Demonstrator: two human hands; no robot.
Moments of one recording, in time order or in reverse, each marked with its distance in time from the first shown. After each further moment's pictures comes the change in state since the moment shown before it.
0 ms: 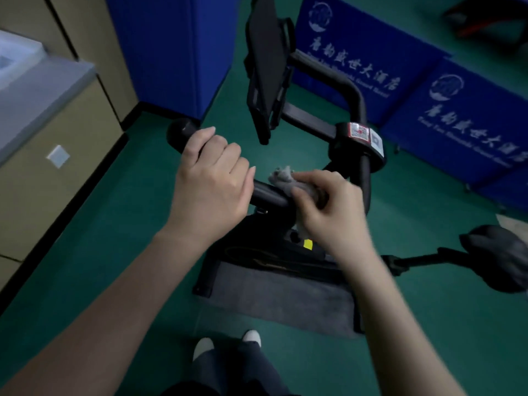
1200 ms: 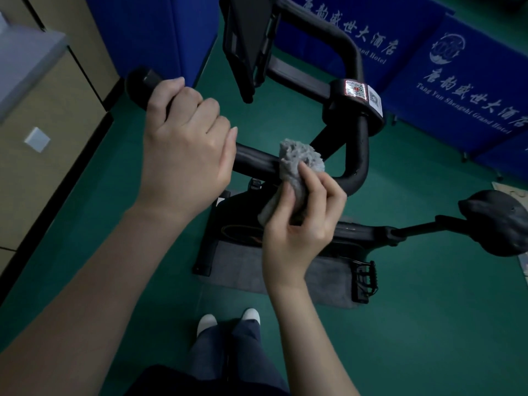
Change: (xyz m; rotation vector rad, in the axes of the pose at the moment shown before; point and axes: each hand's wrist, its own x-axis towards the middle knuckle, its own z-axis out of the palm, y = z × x) left_hand -0.002 0.003 0.001 0.024 -0.006 0.003; right_hand -0.061 -0.005 0.079 0.186 0.793 0.044
